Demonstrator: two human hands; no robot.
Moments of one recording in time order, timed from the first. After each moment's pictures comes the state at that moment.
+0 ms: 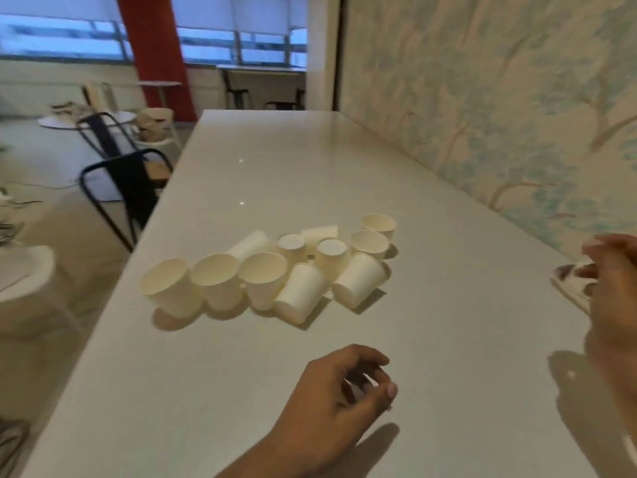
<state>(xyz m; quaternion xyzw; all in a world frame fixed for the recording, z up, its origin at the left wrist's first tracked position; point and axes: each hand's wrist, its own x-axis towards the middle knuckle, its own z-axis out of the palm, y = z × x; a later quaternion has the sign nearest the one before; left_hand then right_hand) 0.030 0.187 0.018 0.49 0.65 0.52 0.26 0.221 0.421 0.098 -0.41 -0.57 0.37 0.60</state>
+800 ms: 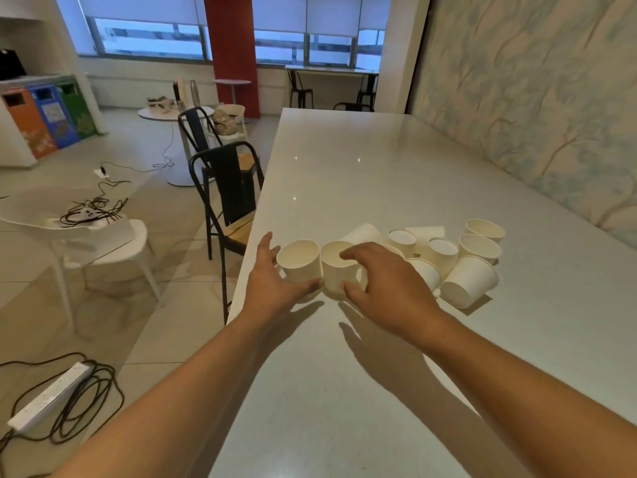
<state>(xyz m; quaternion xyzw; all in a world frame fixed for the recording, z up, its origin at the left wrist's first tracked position) -0.195 0.116 -0.003 0.24 0.78 0.57 0.08 -0.037 0.236 0.062 -0.17 -0.95 0.17 0.21</state>
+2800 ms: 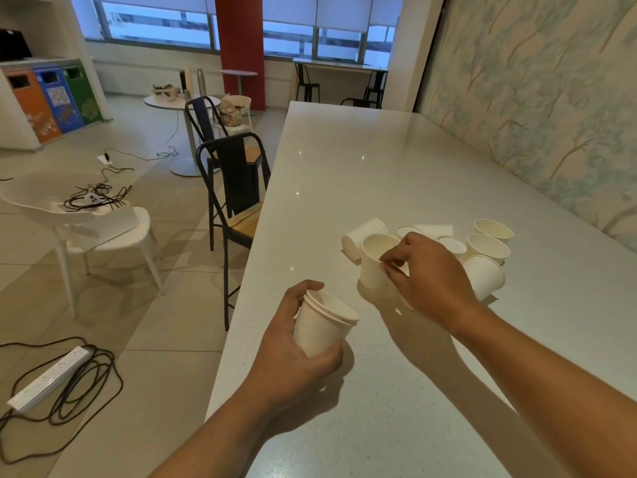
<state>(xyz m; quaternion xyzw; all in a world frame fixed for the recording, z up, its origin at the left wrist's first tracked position) -0.100 0.050 -0.011 0.38 0.67 0.62 0.13 -0.025 0.269 0.066 -0.20 -0.95 0.08 0.24</state>
